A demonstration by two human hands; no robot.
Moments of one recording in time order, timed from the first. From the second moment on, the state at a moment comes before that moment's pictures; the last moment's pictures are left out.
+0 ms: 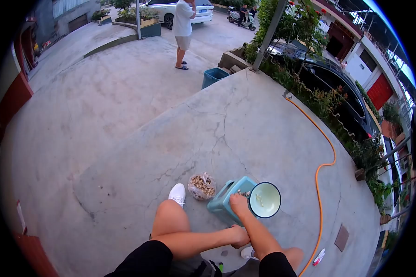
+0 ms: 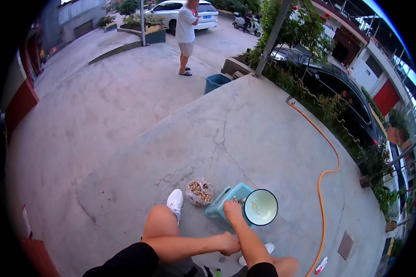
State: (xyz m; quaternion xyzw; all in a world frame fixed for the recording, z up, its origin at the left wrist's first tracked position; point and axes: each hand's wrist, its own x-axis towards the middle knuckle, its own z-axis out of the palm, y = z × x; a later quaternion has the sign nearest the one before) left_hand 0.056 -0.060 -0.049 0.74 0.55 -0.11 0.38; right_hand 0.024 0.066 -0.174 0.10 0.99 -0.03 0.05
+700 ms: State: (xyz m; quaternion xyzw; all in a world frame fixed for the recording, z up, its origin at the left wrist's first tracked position) left_hand 0.047 -0.057 -0.033 0.75 0.53 -0.09 0.38; right_hand 0.029 0.080 -0.180 0.15 0.98 -0.11 0.01
